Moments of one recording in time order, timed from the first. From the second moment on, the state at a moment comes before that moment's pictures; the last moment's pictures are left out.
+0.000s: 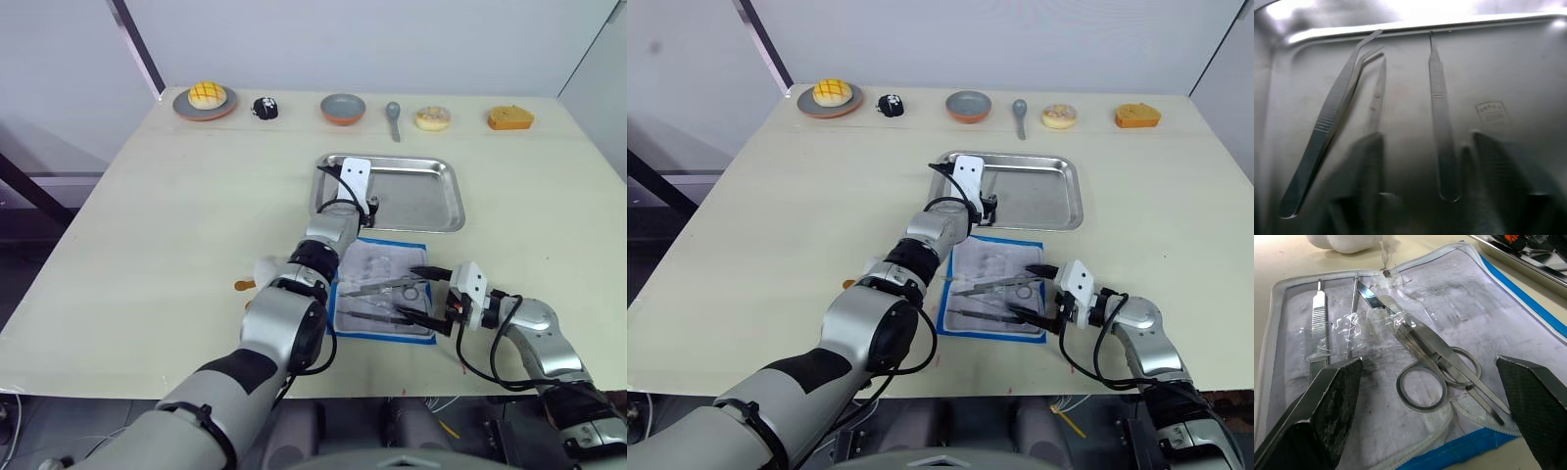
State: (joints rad) left arm -1.13 -0.10 0.07 1.05 -0.06 0.40 0.05; right arm -0.14 -0.49 0.14 0.20 0.27 -0.10 1.04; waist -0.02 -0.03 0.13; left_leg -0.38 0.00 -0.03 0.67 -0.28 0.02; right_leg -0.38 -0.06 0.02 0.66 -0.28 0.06
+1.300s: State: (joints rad) left arm -0.68 0.70 0.04 0.28 -0.39 0.36 -1.29; right arm -0.13 -0.47 0.13 0.21 0.26 -0.11 1.03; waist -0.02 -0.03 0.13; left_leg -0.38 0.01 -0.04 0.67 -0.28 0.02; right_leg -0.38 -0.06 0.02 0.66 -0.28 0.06
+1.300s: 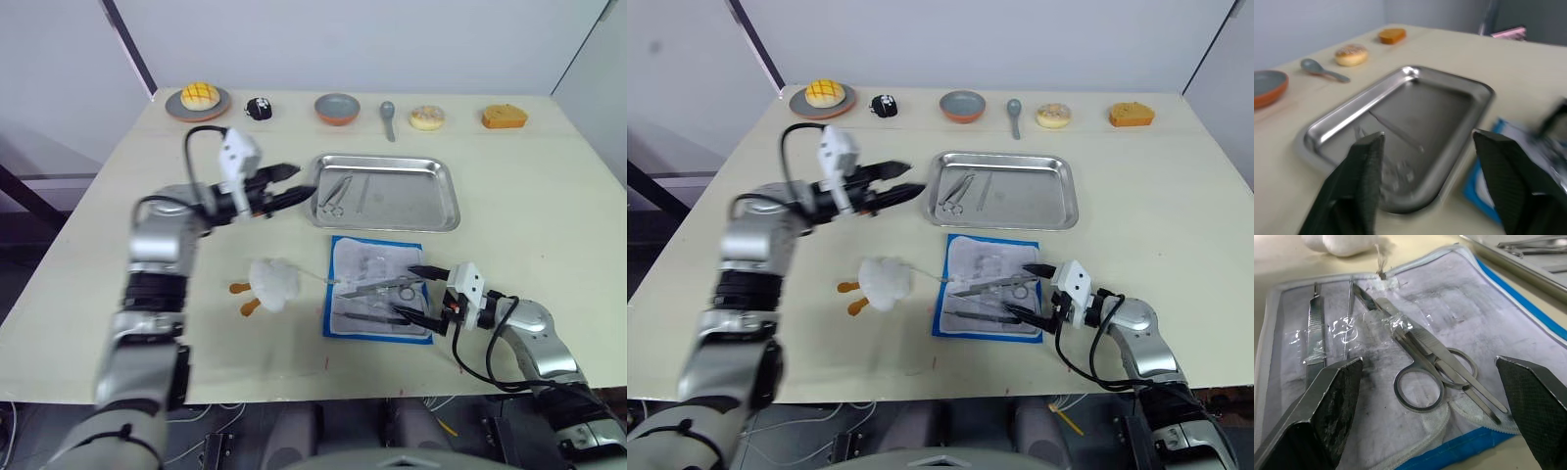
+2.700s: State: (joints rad) left arm -0.64 0.59 -0.33 0.26 -0.29 -0.03 -1.39; right arm -0.12 -0.48 0.14 0.19 0.27 -0.11 1.02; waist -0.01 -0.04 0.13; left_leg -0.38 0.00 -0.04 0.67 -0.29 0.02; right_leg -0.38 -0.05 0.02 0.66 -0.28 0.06
